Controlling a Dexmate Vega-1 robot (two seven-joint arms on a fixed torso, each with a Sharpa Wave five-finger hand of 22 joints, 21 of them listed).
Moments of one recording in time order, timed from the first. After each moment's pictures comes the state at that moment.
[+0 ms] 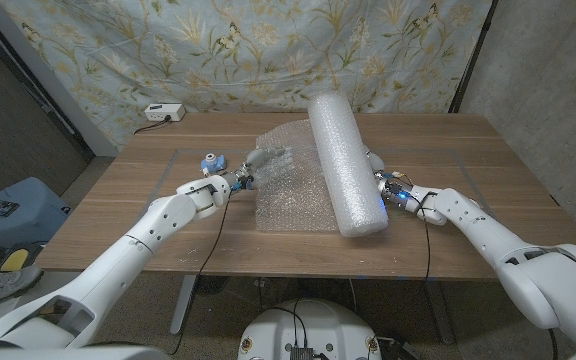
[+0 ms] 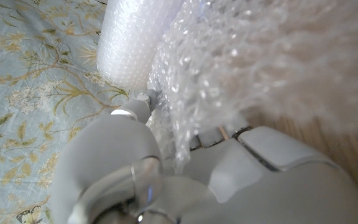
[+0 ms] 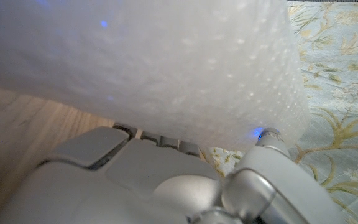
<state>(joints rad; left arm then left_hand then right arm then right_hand) 0.85 0.58 0.38 -1.64 -1.13 0.36 -0.01 0.90 0.19 0.66 -0.08 0.18 0.87 0.08 0.26 0.24 0.99 -0.09 0.43 0.44 1.10 -0.17 0.39 0.24 0.89 -0.05 0.67 0.20 -0.57 -0.41 -0.35 -0.85 1.12 -0.53 0.93 0.34 -0.04 0.15 -0.04 0.22 0.20 0.08 0.20 0.20 0.28 0.18 0.37 0.41 0.37 0.06 0.33 0.31 0.60 0.16 0.22 0.18</state>
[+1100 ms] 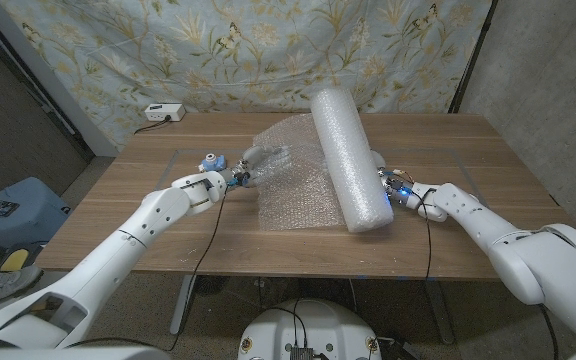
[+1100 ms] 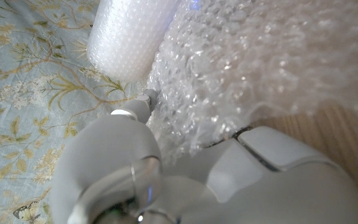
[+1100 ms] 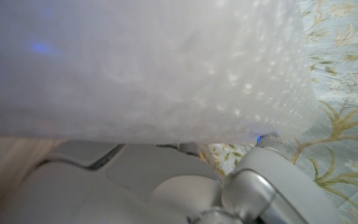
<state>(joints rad) 0.85 0.61 0.35 -1.68 -1.17 0.42 0.05 0.90 0.19 0.66 -0.08 0.18 0.87 0.08 0.25 0.24 0.99 -0.09 0.42 0.45 1.10 -0.17 0.39 0.24 0.88 -0.04 0.69 0.20 -0.48 -0.37 -0.35 -0.67 1.06 -0.54 1.00 0.32 -0.02 0.14 -0.03 0.23 0.20 0.08 0.20 0.20 0.28 0.18 0.36 0.42 0.38 0.05 0.33 0.31 0.62 0.15 0.22 0.18</state>
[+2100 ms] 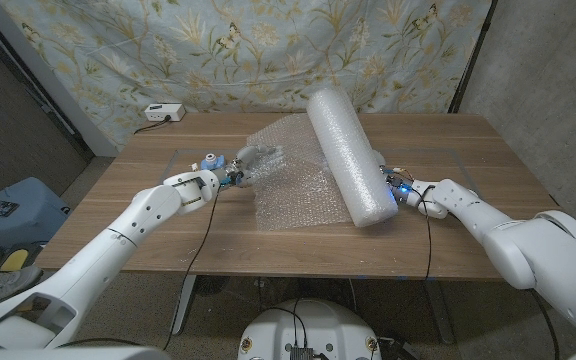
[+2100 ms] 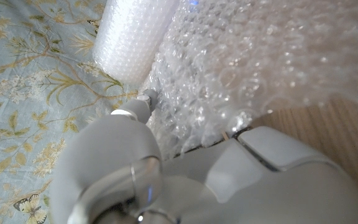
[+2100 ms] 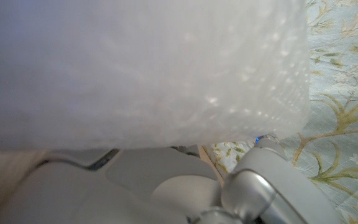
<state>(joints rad) 0.85 0.64 0.33 -1.70 -1.20 0.45 0.06 0.90 0.19 0.66 -0.08 0.18 0.87 0.08 0.25 0.24 0.99 -0.09 0.41 0.45 1.10 -0.17 0.40 0.24 0.88 -0.05 0.70 0.20 -0.42 -0.35 -0.34 -0.58 1.00 -0.55 1.03 0.31 -0.02 0.14 -0.02 0.23 0.20 0.08 0.20 0.20 0.29 0.18 0.35 0.42 0.39 0.05 0.33 0.31 0.63 0.14 0.22 0.18</state>
